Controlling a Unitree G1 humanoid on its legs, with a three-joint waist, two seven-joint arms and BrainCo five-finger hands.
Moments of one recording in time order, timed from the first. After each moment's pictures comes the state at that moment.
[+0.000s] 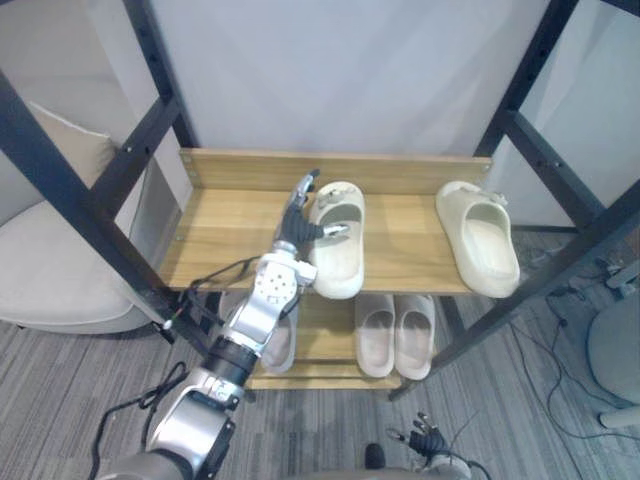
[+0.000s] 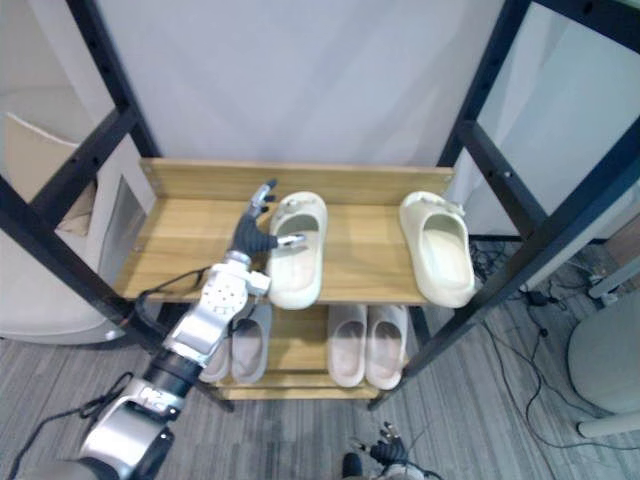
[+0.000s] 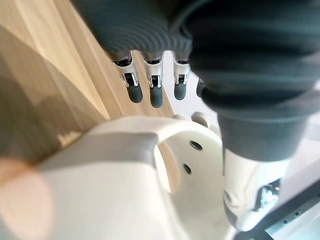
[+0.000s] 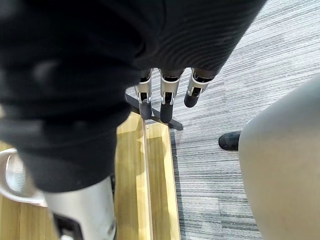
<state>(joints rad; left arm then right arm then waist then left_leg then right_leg) -0.53 0.15 -0.32 0.31 0.17 -0.03 0.25 0.18 -0.02 -0.03 0.84 0.04 -0.06 -0.08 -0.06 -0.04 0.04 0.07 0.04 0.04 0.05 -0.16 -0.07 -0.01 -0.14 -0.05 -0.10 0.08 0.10</state>
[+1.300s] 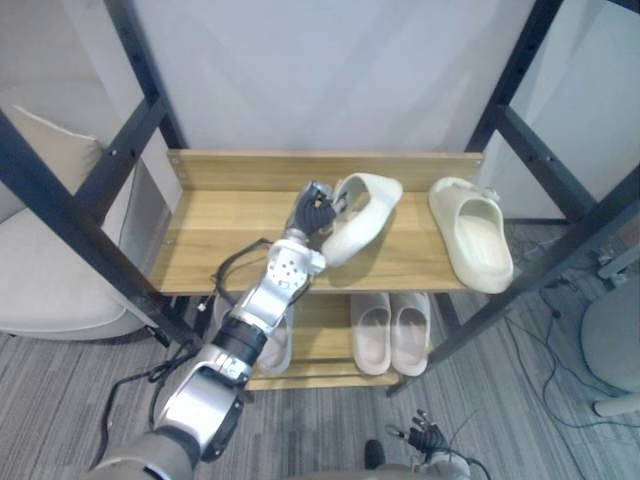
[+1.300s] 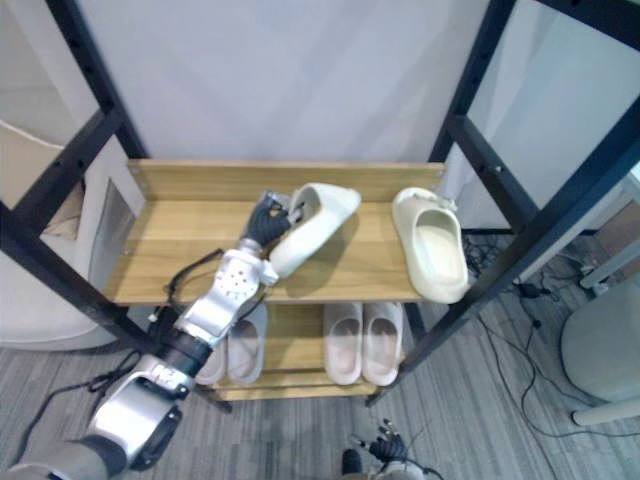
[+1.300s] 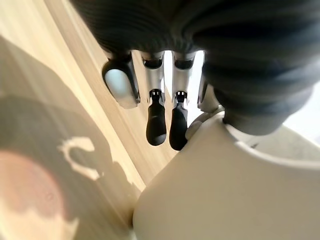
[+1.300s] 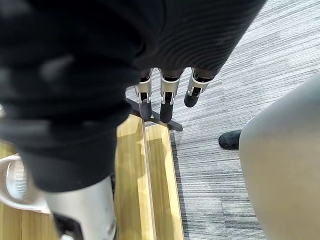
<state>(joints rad) -0.66 0.14 -0.35 0.45 0.17 -0.04 0.25 0.16 -0.02 -0.04 0.84 0.05 -0.06 -0.08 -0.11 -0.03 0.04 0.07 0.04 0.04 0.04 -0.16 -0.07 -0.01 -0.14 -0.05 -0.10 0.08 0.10</state>
